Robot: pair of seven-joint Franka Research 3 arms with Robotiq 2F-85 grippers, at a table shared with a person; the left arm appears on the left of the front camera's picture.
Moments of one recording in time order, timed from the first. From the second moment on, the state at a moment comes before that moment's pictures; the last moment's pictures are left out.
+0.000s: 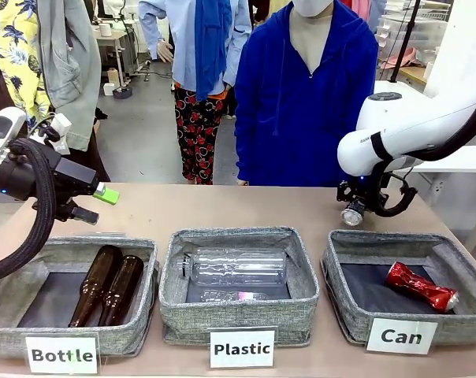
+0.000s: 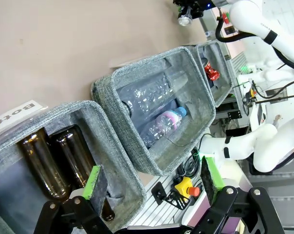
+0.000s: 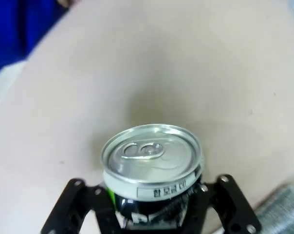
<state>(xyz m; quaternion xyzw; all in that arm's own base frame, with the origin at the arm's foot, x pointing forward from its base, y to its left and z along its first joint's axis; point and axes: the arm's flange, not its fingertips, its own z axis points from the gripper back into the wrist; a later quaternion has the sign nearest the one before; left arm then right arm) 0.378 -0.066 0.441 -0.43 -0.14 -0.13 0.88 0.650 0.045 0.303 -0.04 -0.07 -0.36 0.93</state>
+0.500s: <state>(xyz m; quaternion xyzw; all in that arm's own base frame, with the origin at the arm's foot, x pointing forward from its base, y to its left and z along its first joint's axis) 0.377 -0.066 0.442 -0.43 -0.15 -0.13 0.88 0.600 0.037 0.428 -0.02 -0.14 -0.23 0.96</state>
